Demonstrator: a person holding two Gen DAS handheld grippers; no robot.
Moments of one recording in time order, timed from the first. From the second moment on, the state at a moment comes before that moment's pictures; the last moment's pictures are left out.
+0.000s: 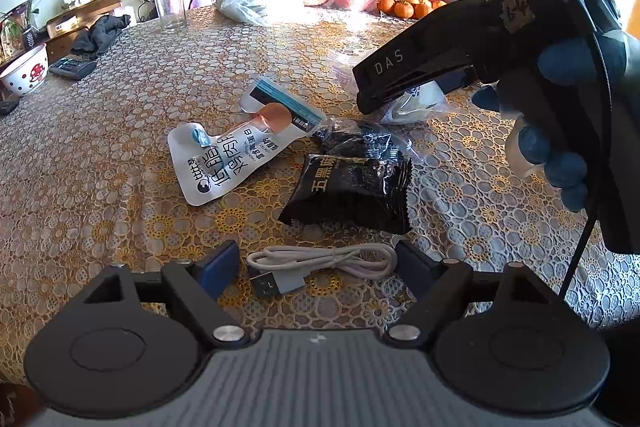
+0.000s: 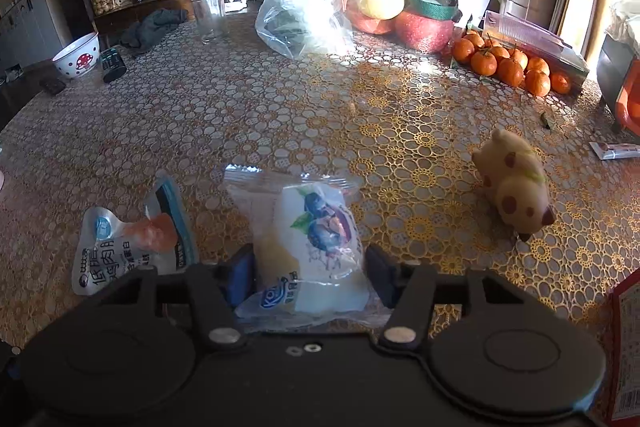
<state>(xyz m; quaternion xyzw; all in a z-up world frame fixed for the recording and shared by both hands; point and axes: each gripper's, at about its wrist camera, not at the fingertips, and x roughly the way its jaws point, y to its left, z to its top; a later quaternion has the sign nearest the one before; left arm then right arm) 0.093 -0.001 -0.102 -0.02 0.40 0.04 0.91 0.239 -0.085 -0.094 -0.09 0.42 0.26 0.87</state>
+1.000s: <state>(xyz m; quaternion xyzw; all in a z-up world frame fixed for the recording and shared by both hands) 0.093 -0.004 -0.095 -0.01 0.41 0.05 0.91 0.213 -0.116 -0.069 -0.09 0.40 0.24 0.88</state>
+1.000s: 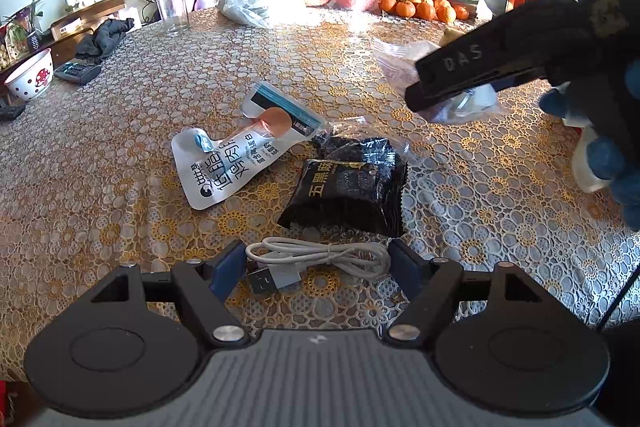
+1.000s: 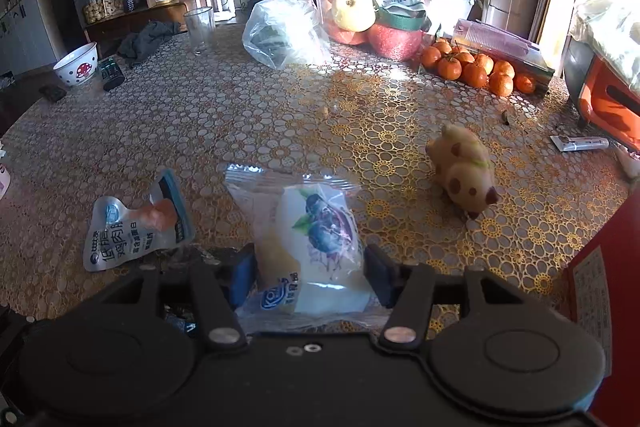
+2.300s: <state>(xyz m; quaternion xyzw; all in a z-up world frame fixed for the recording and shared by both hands) 0.052 -0.085 0.016 0.03 0.29 -0.01 0.96 0.089 -0.249 0.014 -0.02 0.36 0.17 0.92</state>
